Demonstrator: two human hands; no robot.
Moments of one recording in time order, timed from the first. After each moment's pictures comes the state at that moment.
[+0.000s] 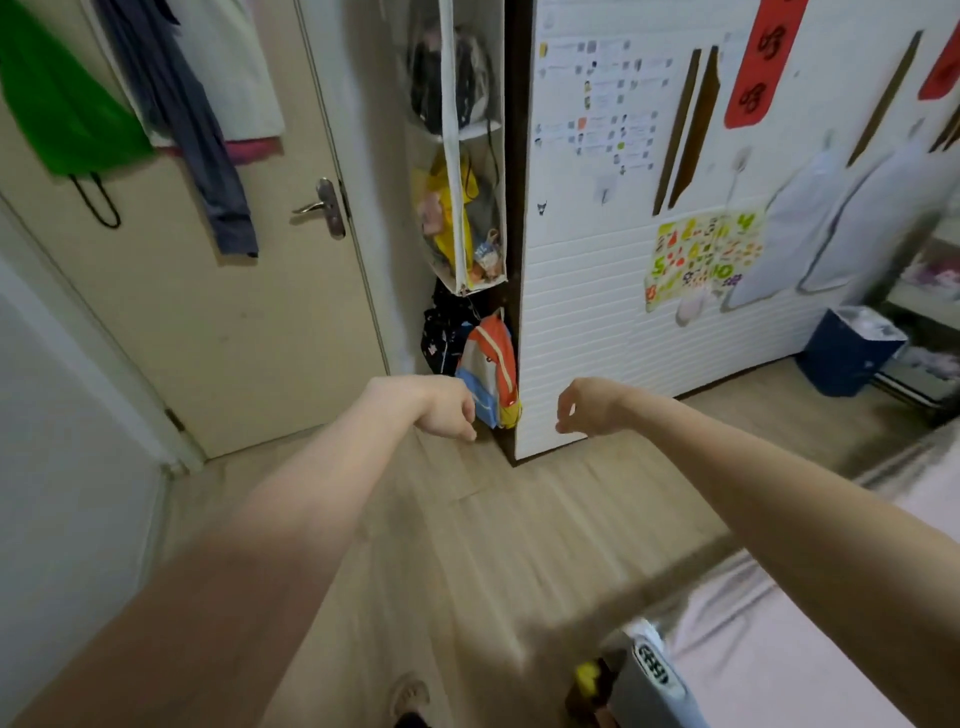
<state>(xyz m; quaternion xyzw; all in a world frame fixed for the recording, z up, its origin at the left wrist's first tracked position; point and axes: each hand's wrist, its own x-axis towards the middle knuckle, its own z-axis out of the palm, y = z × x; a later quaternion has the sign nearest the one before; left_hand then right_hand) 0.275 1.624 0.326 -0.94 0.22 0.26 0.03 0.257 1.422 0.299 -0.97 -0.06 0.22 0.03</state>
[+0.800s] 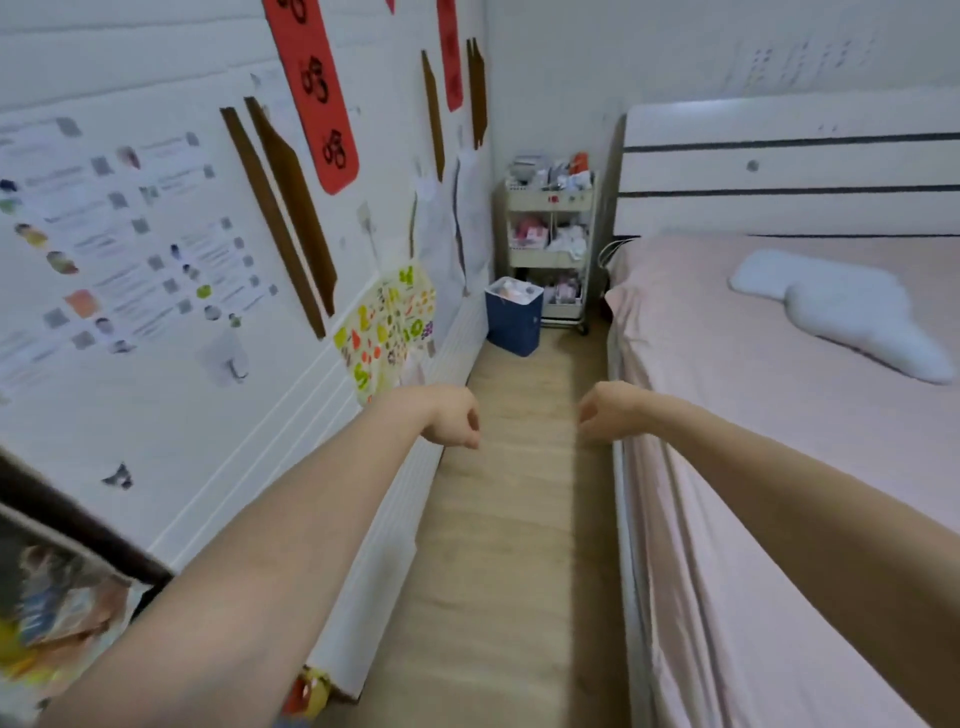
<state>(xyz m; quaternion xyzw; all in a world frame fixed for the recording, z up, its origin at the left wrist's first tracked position) 0.644 1.178 0.334 -0.73 0.62 0.23 0.15 0.466 1.050 0.277 -0.88 0.41 0.13 0.19</state>
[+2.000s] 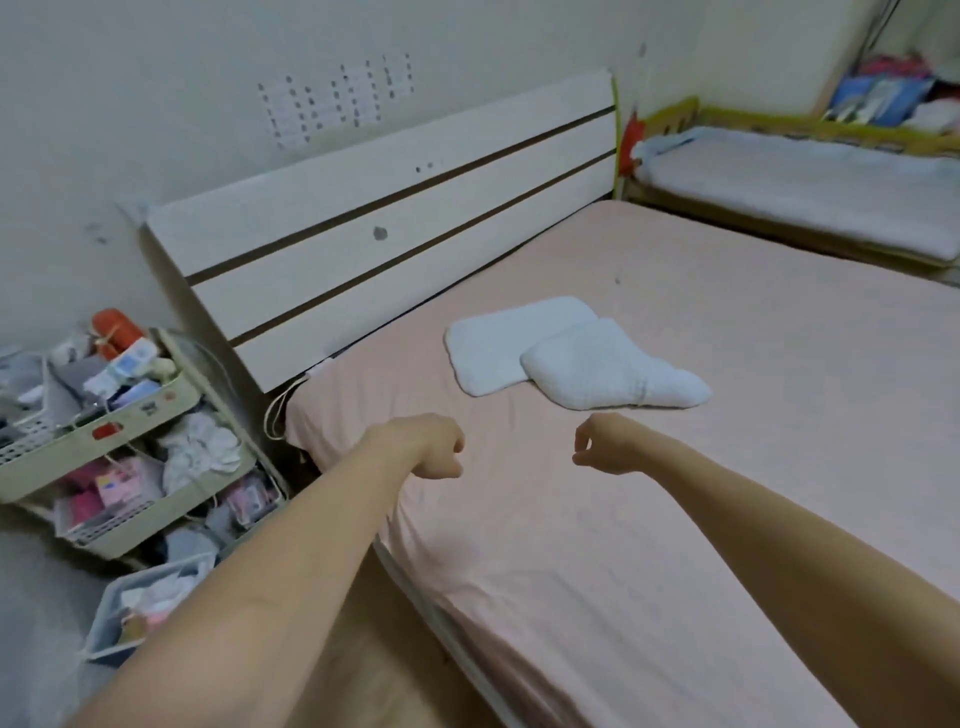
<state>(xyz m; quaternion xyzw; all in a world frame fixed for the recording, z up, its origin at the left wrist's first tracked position) 0.578 0.227 0.256 -0.40 0.87 0.11 0.27 0.360 0.326 0.209 -0.56 0.79 0.03 0.24</state>
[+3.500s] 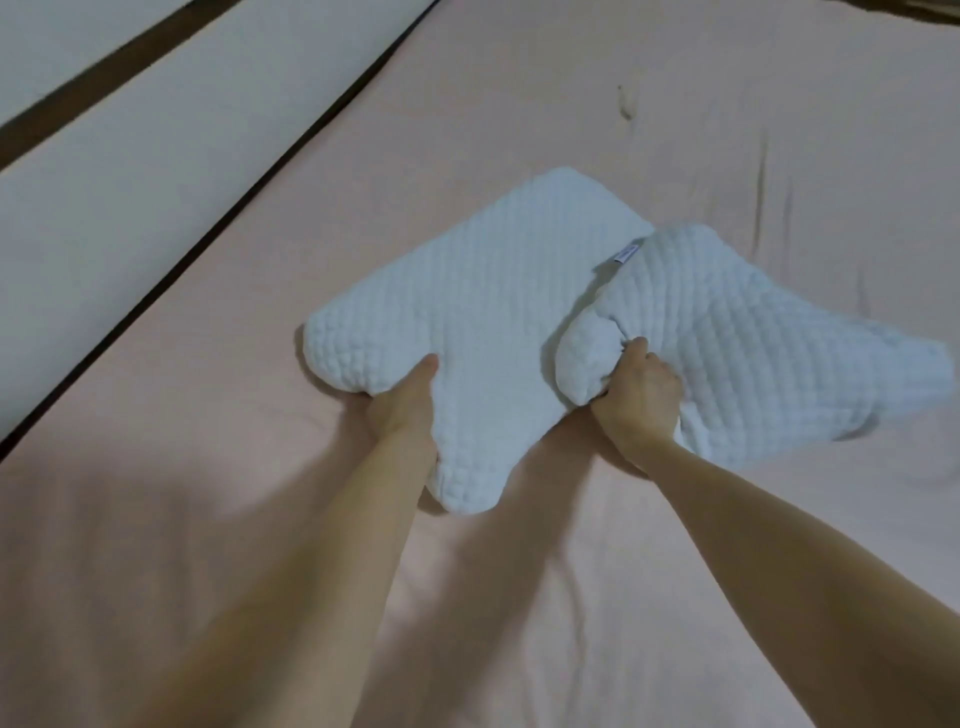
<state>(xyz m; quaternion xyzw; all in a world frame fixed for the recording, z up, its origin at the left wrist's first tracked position) 0.279 -0.300 -0.190 -0.64 0.35 0.66 -0.19 0.127 -0.145 -0.202 -0.22 0.97 -0.11 0.04</state>
